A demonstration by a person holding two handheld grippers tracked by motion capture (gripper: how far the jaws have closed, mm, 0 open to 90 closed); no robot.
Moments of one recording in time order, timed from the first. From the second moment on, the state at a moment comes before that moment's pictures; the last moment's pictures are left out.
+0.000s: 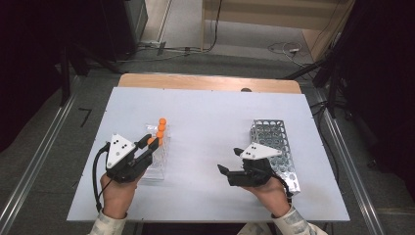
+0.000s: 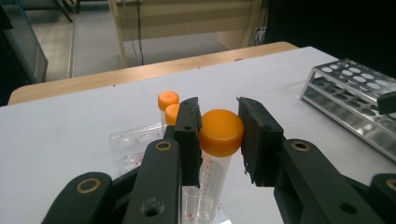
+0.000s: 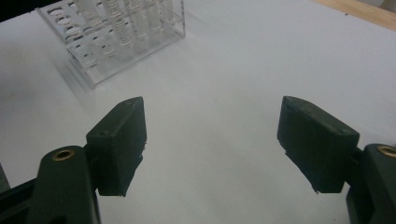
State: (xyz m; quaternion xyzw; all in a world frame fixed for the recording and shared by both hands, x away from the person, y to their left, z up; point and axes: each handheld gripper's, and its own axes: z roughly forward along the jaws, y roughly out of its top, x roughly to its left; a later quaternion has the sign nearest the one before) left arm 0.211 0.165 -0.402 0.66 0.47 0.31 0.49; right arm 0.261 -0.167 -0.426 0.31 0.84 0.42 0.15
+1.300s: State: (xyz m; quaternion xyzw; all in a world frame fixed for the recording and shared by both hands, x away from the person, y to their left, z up) left arm 0.213 0.163 -0.413 0.65 0.51 0.30 0.48; right arm 0.264 -0.187 -0.422 0.33 0.82 0.43 0.17
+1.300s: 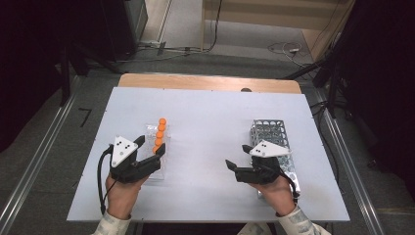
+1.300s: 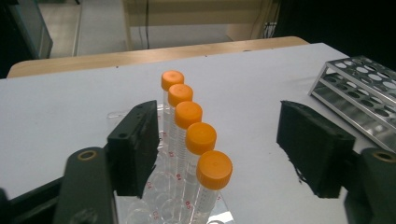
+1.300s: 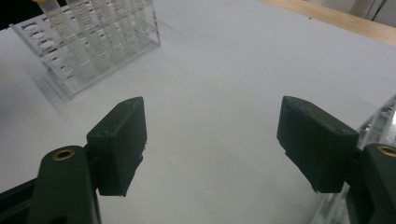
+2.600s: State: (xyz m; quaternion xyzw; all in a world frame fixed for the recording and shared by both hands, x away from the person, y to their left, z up) left arm 0.202 0.205 -0.422 0.62 0.54 0.31 0.47; right arm 0.262 -0.271 -0.418 0.41 0.77 0.43 0.22
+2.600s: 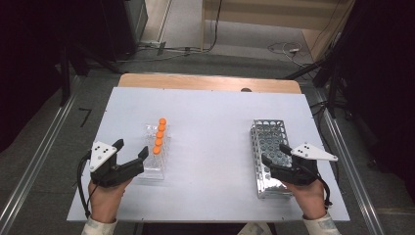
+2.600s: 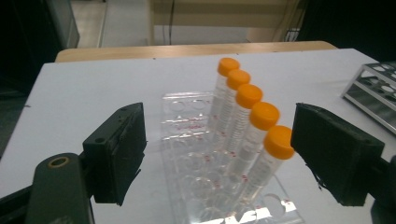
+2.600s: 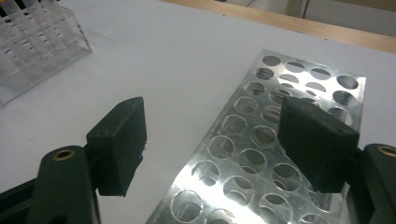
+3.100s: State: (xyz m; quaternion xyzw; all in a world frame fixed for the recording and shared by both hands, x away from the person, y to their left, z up) left arm 0.202 0.235 -0.432 0.60 0.58 0.31 0.46; right arm 0.260 -0.306 -0.421 0.44 0.75 0.43 0.24
